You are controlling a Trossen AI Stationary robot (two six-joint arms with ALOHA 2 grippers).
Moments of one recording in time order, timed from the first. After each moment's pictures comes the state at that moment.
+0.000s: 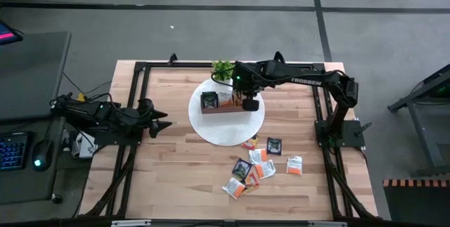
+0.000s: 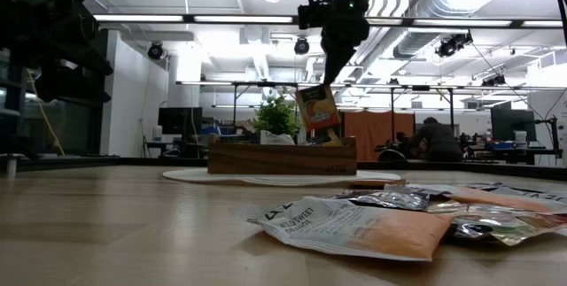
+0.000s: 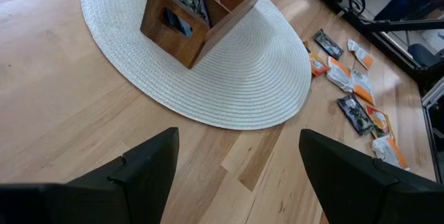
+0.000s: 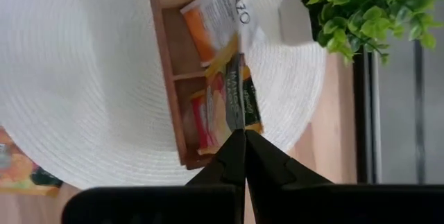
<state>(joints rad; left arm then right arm) -0.26 0.16 0.30 -0.69 -0.44 -0.82 -0.28 1.80 1.64 -1.02 0.15 -0.24</state>
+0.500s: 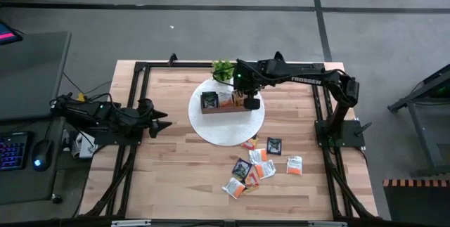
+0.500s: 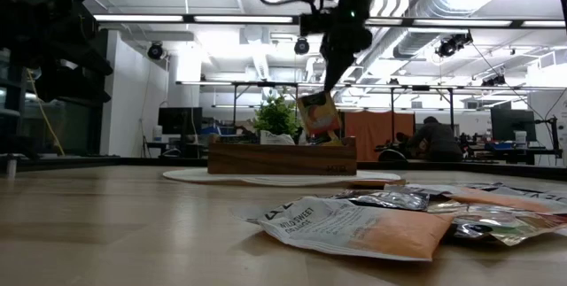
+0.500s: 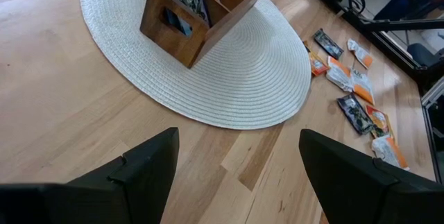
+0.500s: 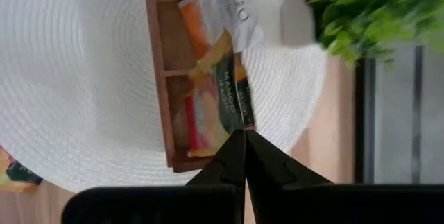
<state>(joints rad) -0.26 0.16 0.30 -0.69 -0.43 -0.82 -0.31 1.80 1.59 -0.97 0.14 -0.32</state>
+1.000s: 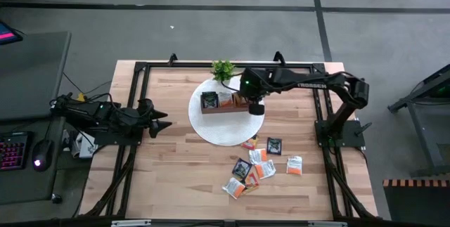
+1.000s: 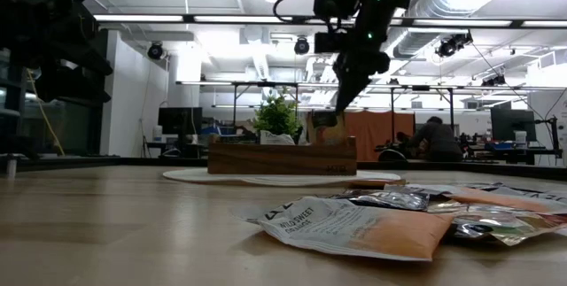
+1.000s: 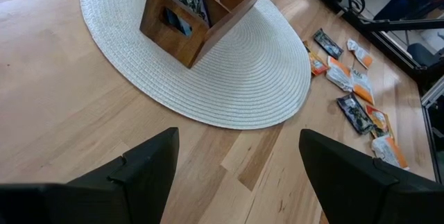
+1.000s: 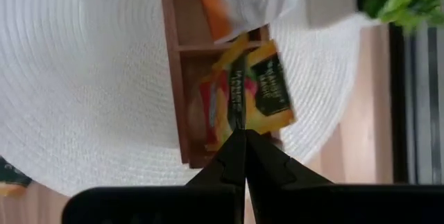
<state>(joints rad) -0.26 0.16 0.30 -0.69 -0.43 -0.82 -0.31 1.69 1.30 -0.73 0.10 -0.32</state>
